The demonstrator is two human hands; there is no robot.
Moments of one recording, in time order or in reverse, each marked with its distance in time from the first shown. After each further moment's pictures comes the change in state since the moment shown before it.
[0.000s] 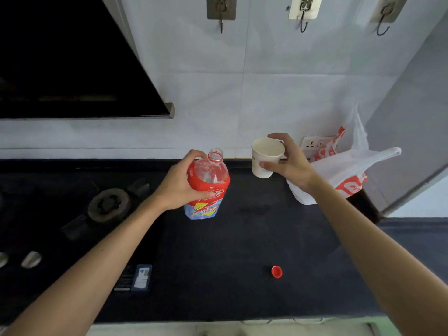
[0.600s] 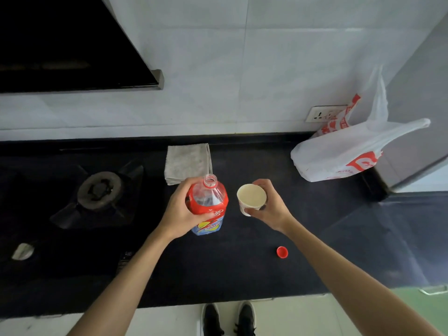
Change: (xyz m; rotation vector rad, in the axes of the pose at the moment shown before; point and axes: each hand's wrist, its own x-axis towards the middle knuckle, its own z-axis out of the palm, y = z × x) left_hand -0.048 -0.094 0.056 -0.099 0.033 -0.128; right_hand -0.075 0.132 0.087 -0.202 -0.068 0.203
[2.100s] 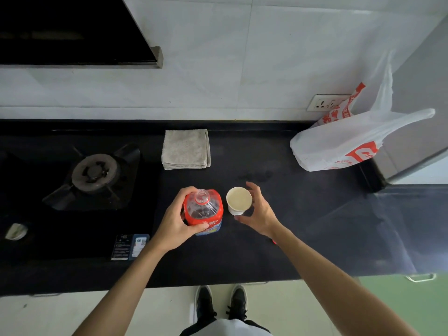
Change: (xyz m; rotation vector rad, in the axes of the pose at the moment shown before) left_hand -0.052 -0.036 0.016 -0.042 -0.054 -0.045; right_hand -0.021 0.047 0.046 -0.116 -0.084 0.074
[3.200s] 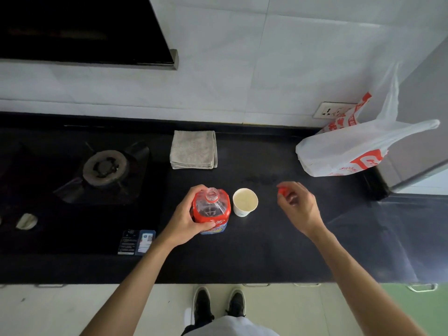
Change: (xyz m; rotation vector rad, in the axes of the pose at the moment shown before) left_hand -0.001 -0.001 0.000 -0.076 -0.044 -0.073; right_hand -0.037 -0.044 -0.083 -0.045 0.324 -0.078
